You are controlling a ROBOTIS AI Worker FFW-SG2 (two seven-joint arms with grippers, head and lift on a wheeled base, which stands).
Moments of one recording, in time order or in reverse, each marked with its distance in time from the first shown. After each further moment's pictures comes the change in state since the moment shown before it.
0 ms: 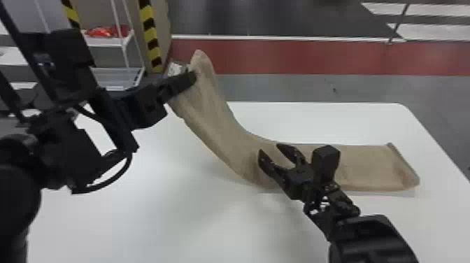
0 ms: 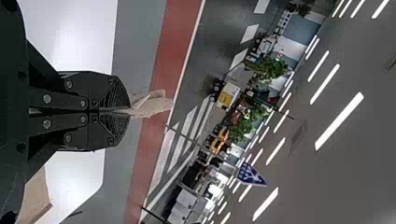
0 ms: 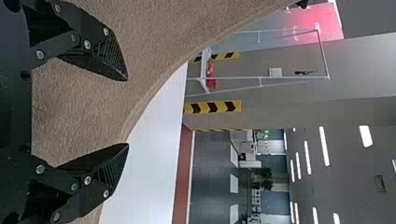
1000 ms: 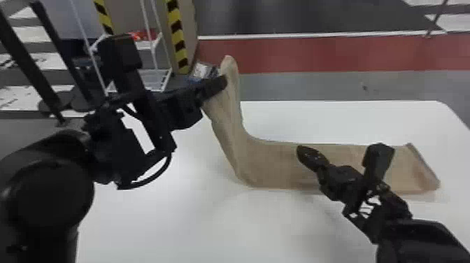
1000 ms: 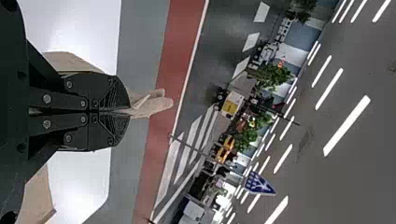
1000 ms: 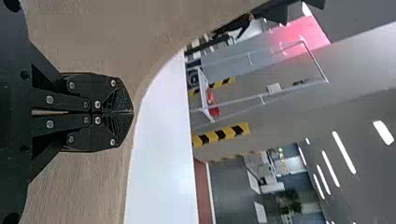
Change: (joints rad) left arm -0.009 0.021 -0.075 0.002 -0.037 -0.013 0.079; right arm 0.010 -0.014 -0.090 -0.047 -0.178 0.128 0.149
